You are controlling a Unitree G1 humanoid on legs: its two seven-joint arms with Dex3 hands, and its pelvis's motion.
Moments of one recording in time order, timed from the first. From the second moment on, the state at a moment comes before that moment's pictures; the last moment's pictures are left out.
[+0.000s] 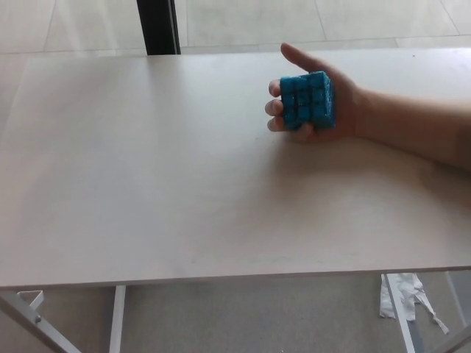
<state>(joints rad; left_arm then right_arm) 0.06 0.79 0.44 1.27 -0.25 -0.02 -0.28 0.05 -0.44 -0.45 -0.14 -0.50 0.04 -0.05</state>
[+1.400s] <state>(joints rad) 0.10 0.80 0.42 1.27 -0.24 -0.02 -0.27 0.02 -0.30 -1.00 0.81 -0.10 -0.02 -0.28</state>
